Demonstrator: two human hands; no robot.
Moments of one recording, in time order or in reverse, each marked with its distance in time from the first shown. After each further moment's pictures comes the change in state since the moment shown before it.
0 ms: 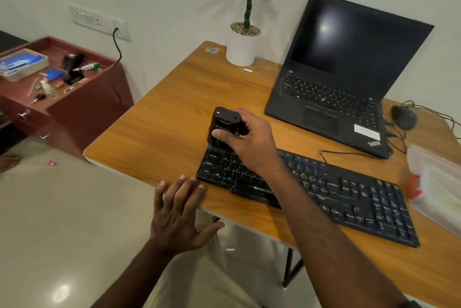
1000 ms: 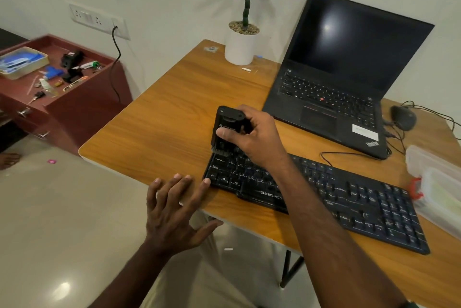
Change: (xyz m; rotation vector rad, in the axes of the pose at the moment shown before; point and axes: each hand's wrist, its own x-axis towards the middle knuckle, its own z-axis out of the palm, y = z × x) left_hand 0.011 0.006 -0.008 0.038 -0.038 -0.047; right_hand 0.007 0.007 -0.021 0.081 -0.068 -0.020
